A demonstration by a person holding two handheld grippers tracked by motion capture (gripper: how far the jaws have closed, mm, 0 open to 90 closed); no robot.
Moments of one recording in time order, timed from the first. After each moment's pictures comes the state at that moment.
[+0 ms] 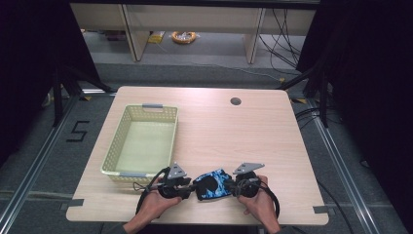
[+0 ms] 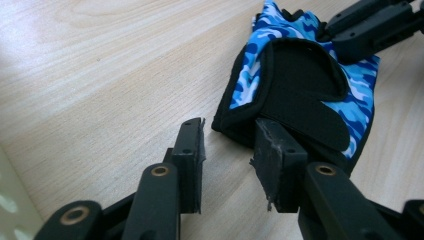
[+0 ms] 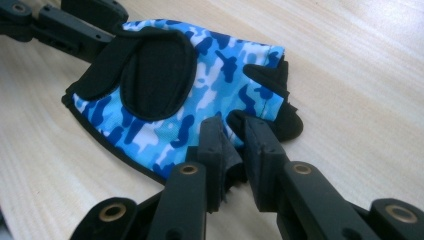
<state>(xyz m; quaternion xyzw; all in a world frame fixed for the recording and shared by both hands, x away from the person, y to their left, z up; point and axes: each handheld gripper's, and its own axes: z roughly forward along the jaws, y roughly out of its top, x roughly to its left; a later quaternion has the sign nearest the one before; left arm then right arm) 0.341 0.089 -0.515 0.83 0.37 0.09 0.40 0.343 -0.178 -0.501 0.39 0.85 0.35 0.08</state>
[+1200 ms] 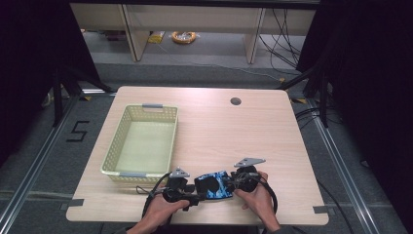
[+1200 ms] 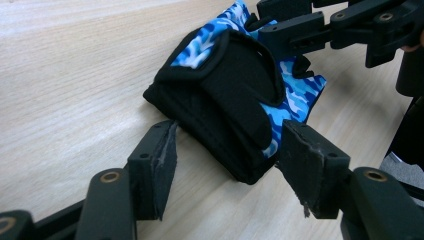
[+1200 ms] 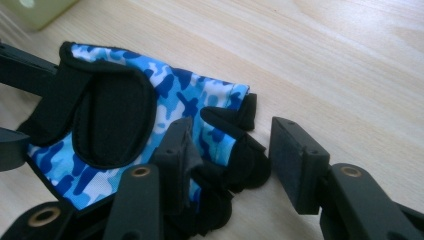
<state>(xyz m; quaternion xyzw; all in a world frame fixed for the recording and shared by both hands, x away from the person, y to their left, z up) 0.327 0.070 -0.512 0.79 0.45 -0.02 0.43 0.359 -0.179 -0.505 0.45 0.82 0.35 0.08</state>
